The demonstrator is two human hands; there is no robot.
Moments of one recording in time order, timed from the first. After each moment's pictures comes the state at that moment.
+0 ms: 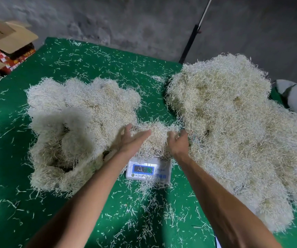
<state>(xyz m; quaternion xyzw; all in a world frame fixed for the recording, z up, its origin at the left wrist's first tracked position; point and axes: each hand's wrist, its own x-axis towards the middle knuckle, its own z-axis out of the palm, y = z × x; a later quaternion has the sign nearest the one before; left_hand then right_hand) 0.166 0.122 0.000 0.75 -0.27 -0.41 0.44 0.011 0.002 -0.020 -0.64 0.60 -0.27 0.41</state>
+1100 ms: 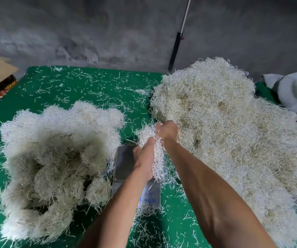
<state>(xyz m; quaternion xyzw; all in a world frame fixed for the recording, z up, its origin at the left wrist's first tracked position) 0.067 0.024 0.041 0.70 -0.06 -0.47 0.53 0.041 -0.110 0.028 -0.63 0.63 -0.26 0.38</state>
